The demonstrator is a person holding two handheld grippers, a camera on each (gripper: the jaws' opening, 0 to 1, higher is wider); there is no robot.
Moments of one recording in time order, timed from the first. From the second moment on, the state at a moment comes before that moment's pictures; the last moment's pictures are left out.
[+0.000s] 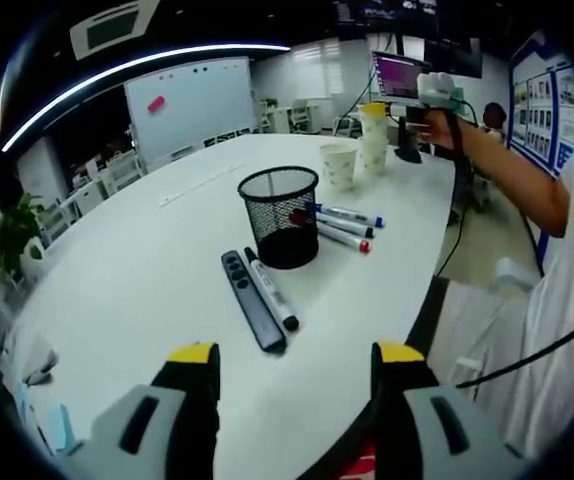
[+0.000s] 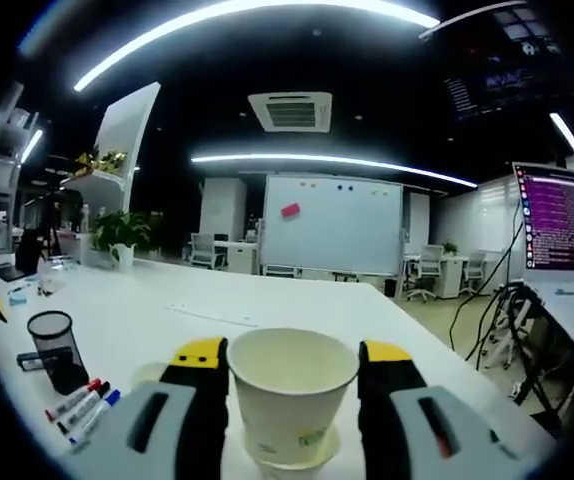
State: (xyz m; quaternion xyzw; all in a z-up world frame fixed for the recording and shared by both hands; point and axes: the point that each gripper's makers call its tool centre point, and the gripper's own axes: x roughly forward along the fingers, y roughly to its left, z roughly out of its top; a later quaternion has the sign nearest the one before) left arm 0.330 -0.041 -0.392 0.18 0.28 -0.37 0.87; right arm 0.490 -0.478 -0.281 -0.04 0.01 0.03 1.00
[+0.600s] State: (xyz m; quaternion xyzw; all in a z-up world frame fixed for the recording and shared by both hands) left arm 0.328 -0.038 -0.393 0.18 0.29 -0.37 0.86; right arm 0.491 -0.476 -0.292 -0.05 0.01 0.03 1.00
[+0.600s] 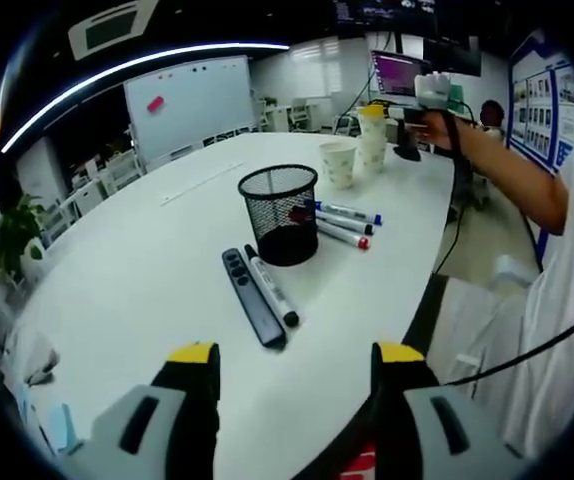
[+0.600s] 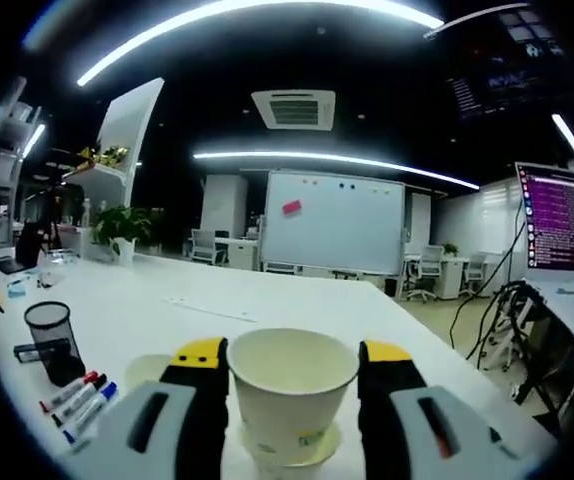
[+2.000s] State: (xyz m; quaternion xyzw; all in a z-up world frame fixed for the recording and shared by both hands) left arm 0.326 -0.033 -0.392 0.18 0.29 -0.37 0.87; right arm 0.492 -0.473 -0.325 -0.05 0.04 0.04 1.00
